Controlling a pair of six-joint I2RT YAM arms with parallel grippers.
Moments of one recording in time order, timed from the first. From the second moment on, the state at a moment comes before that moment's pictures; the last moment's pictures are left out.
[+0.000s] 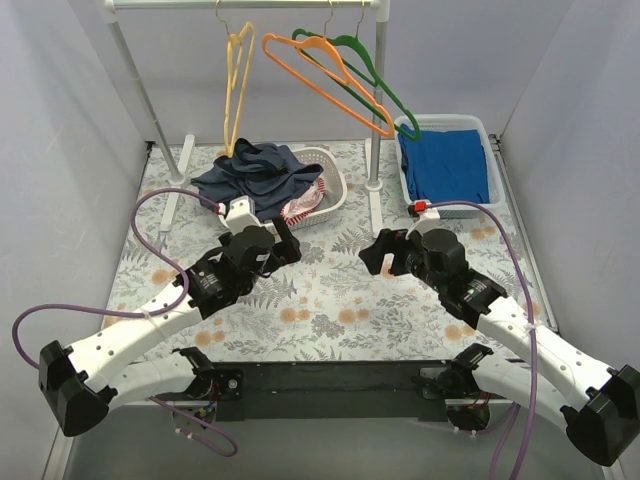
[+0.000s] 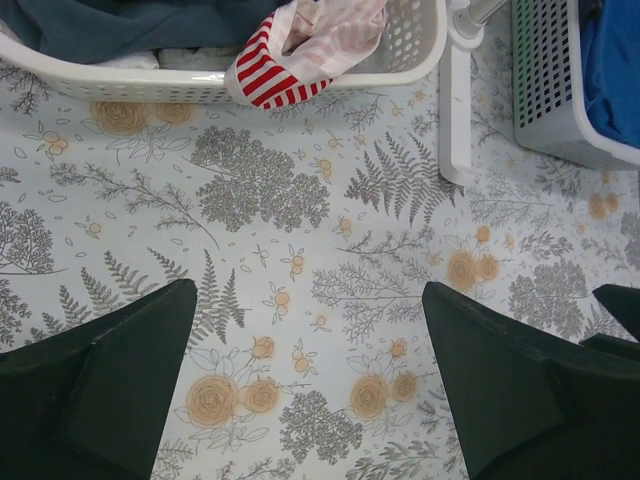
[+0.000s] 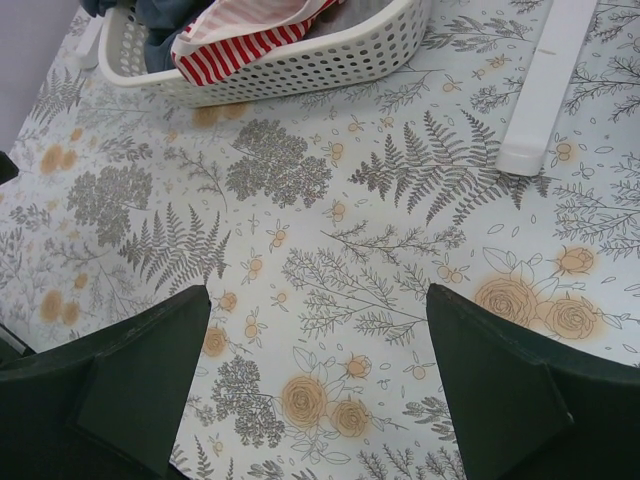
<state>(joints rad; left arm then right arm) -0.85 1.00 0.88 -0.47 -0.54 -0.85 0.68 0.87 0.63 -0.13 0.04 0.48</state>
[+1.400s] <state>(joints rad) -0.44 1.71 1.03 0.34 -0.59 -0.57 0.68 0.93 0.57 -0.03 0.00 0.46</state>
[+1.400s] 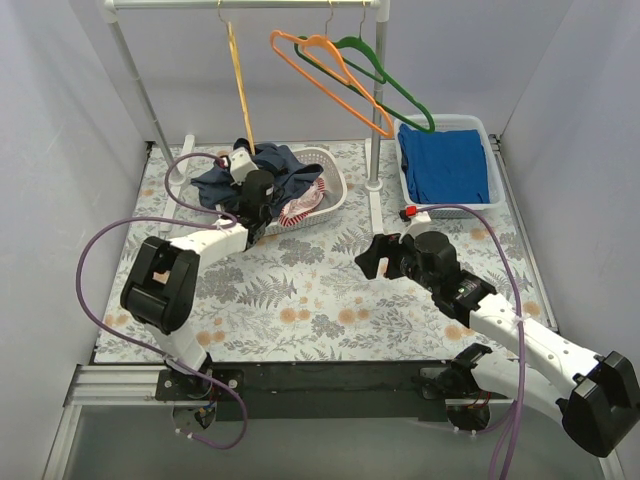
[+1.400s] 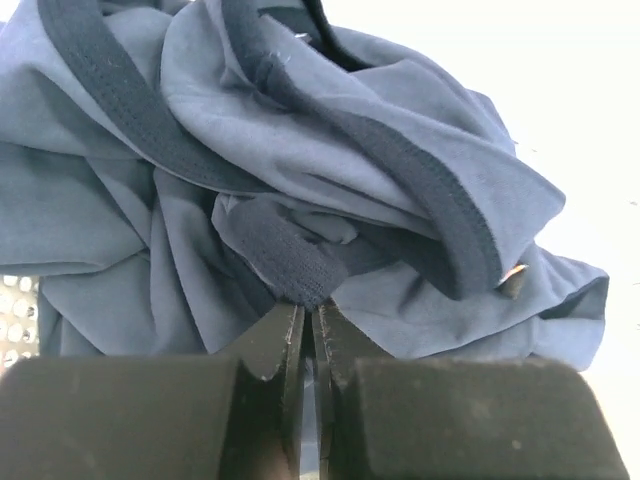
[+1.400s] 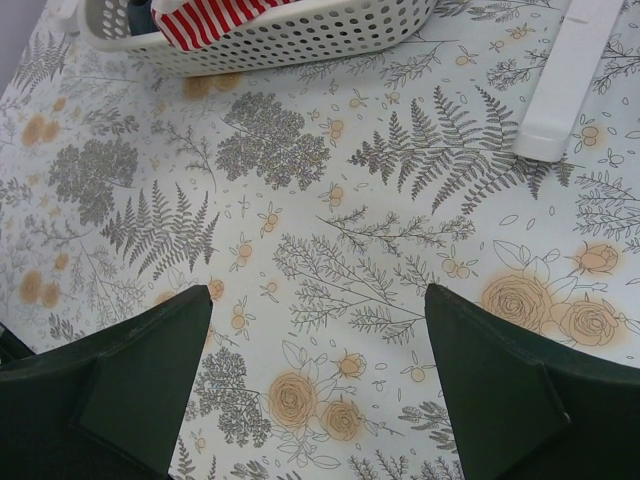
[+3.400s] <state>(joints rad) -0.43 1.12 1.63 -0.10 0.09 -0.44 0.68 0.92 0.78 -0.13 -0.03 0.41</state>
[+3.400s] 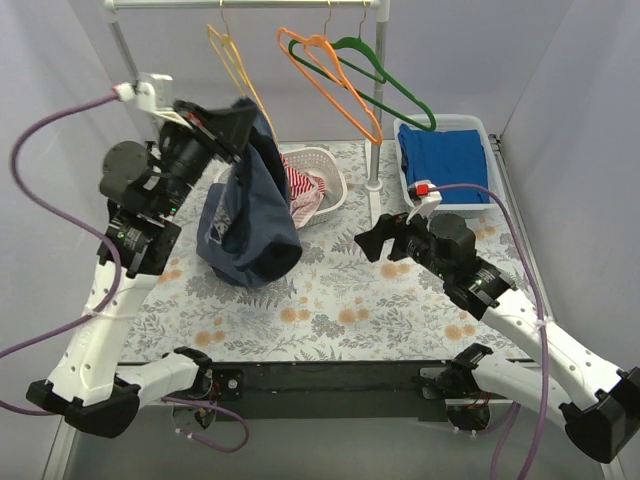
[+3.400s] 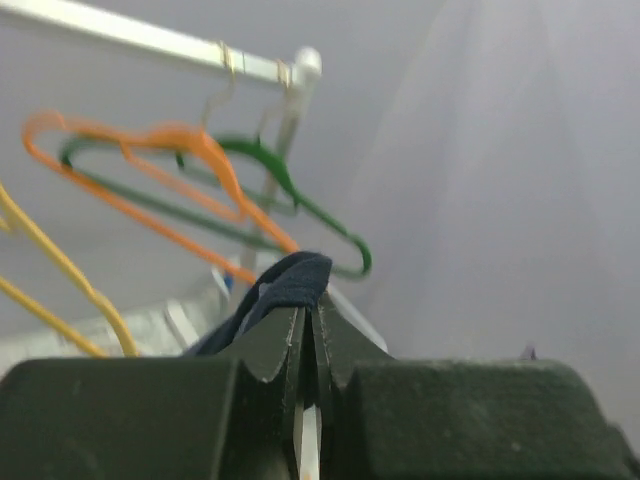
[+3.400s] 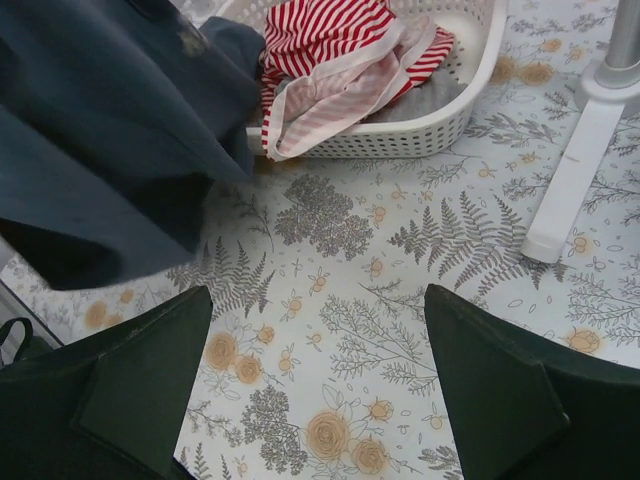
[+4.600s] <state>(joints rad) -0.87 1.26 0.79 -0.44 -0.33 -0.88 0.68 0.88 0.40 -0.20 -0.05 0.55</state>
